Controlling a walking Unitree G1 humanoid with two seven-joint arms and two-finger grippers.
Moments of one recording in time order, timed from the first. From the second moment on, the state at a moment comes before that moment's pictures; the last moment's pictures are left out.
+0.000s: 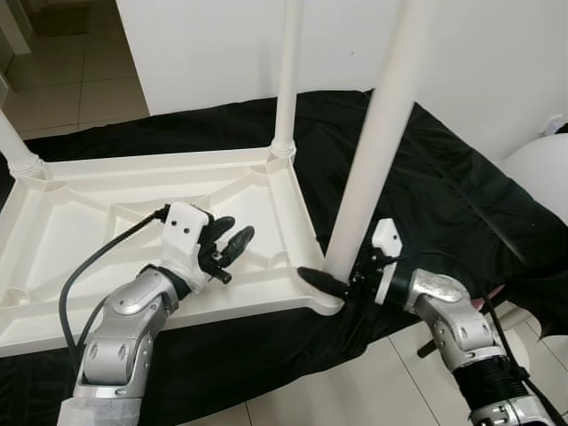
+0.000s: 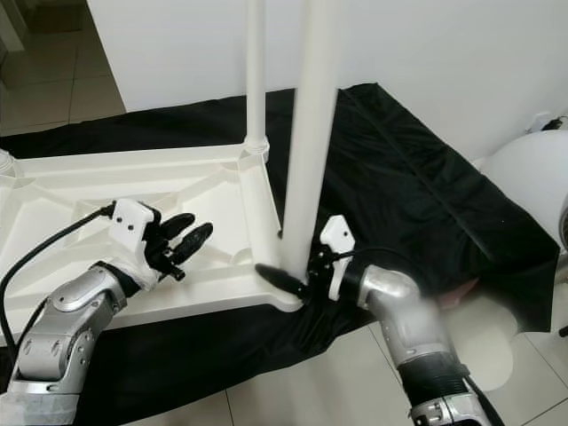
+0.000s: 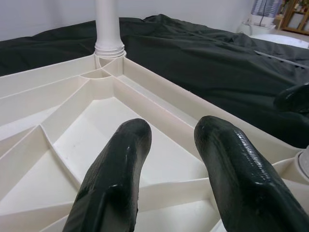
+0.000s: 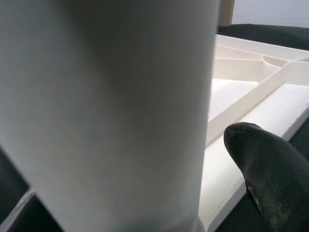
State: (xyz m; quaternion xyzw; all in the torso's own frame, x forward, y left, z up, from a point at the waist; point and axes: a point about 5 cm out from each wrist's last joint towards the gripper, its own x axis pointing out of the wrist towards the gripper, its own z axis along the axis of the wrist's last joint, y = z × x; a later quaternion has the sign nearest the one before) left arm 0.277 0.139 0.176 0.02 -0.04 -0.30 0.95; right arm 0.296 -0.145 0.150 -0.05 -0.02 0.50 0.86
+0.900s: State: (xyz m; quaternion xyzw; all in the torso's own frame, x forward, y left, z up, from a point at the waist) left arm 0.283 0.115 0.168 0.04 -0.03 -0.35 0.94; right arm 0.322 -0.195 0.151 -0.08 -0.05 0.31 0.95
